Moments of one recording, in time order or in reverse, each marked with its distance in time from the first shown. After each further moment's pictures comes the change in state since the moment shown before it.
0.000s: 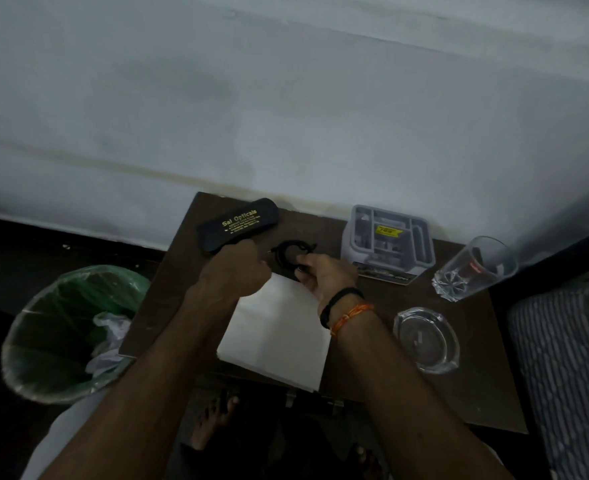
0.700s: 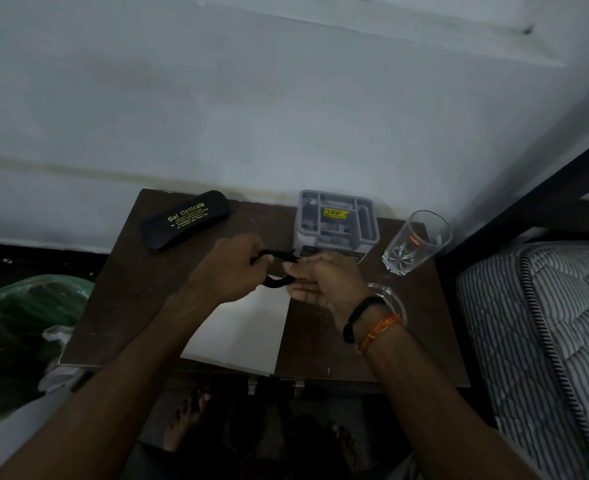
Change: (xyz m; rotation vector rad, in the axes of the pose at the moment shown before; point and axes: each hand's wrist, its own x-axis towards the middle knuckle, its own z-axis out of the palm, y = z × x) left_hand -0.016 0.049 0.030 -0.081 -0.015 0.333; right_hand -0.048 -0.028 -0.087 -0.281 -0.194 -0.101
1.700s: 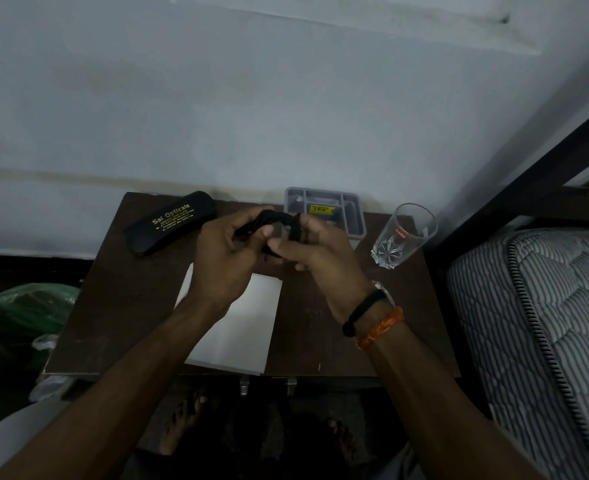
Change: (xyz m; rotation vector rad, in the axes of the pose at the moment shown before) left_hand -0.010 0.026 0.012 -0.727 0.381 0.255; right_hand -0.015 -0.020 -0.003 -0.148 -0.143 -0.464
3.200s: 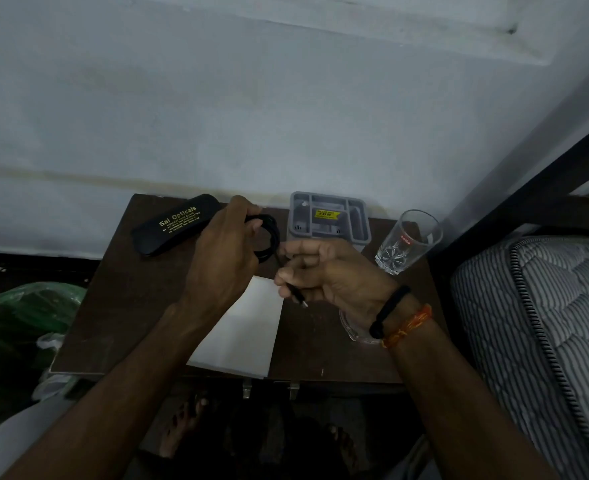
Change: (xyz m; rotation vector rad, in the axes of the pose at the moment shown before) left_hand 0.003 0.004 -0.015 0.586 0.016 0.248; right_hand -0.015 -0.023 -0.014 0.023 -0.293 0.290
